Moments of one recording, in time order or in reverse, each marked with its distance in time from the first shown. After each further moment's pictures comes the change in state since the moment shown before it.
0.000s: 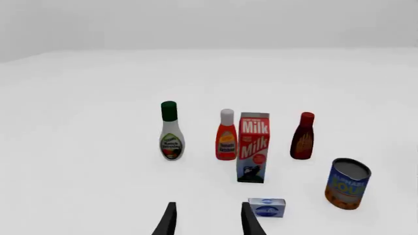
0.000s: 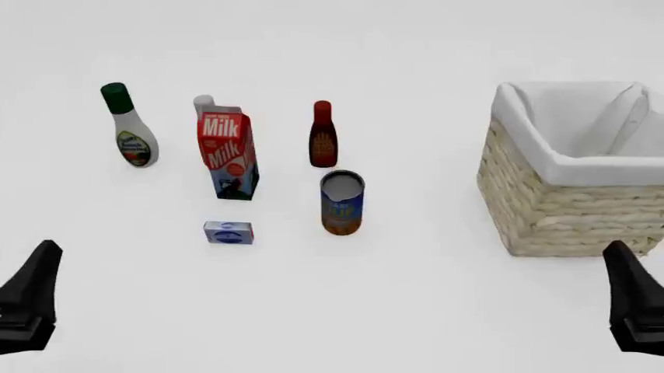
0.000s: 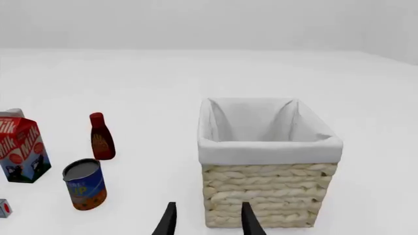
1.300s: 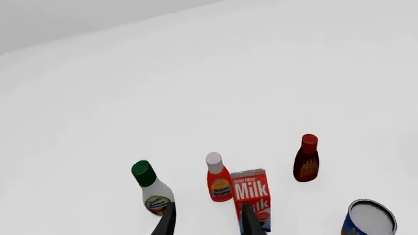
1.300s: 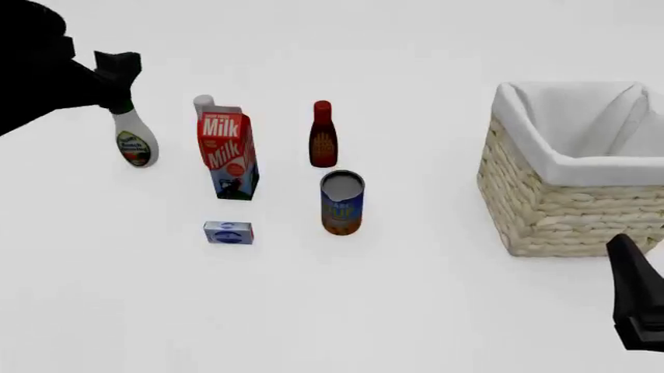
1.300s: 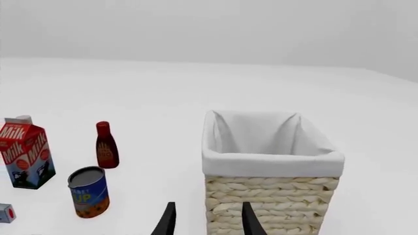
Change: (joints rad) left arm -0.112 1.089 -0.830 -0.023 0.177; right arm 0.024 -0.001 -0.010 -0.040 -0.021
